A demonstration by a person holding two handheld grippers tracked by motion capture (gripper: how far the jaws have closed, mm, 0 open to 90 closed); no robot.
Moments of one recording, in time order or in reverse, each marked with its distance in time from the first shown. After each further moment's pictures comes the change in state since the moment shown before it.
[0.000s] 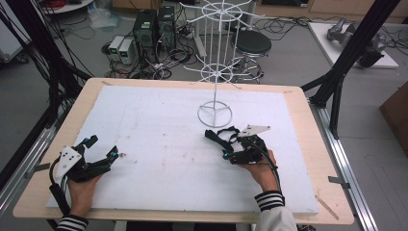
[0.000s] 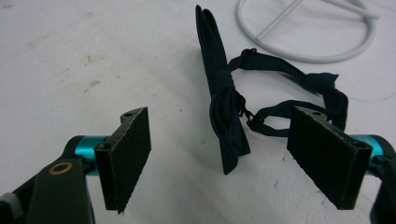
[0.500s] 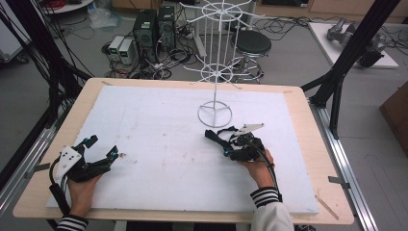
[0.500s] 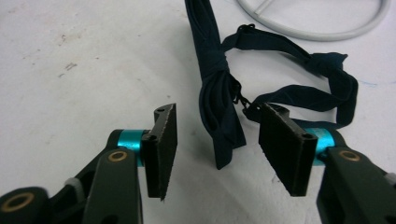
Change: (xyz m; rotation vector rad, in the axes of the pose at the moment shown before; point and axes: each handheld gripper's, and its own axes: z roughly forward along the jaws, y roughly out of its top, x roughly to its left) left arm 0.000 0.000 0.000 -0.001 0.001 -0.004; right arm -0.003 0.002 0.012 0.092 -0.030 0.004
